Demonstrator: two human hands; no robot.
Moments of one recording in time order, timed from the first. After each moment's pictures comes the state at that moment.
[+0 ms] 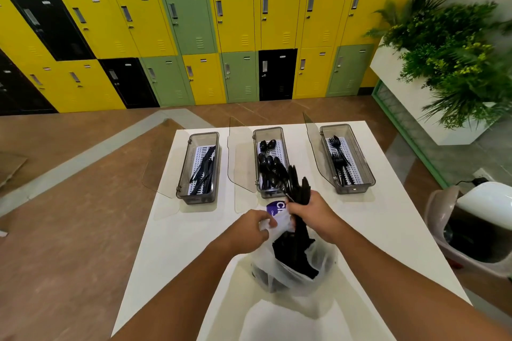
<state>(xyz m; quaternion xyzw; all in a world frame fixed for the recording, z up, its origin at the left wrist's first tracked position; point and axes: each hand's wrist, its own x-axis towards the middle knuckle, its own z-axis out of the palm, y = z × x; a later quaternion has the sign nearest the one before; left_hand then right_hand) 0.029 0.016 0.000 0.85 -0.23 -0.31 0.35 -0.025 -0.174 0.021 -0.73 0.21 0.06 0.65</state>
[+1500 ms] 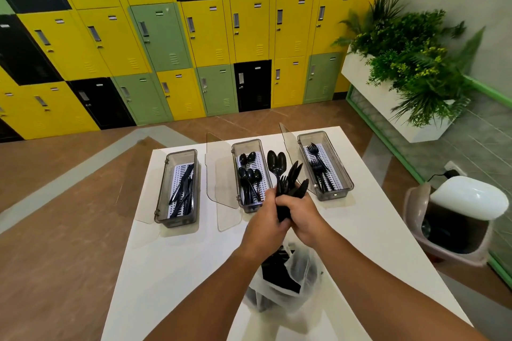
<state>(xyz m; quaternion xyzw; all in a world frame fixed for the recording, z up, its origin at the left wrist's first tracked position) 0.009 -0.064 0.034 0.83 -0.25 -0.17 0.46 -0.012 -0.174 0.039 -0.55 0.31 -0.05 0.78</state>
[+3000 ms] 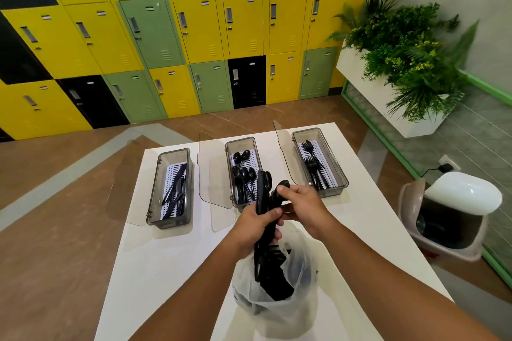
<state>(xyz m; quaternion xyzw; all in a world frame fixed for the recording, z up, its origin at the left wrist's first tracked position) 0.028 -0.061 0.027 0.63 -0.09 -0.40 0.66 -0.014 -0.205 0.041 -0.61 0.27 -0.01 0.74</state>
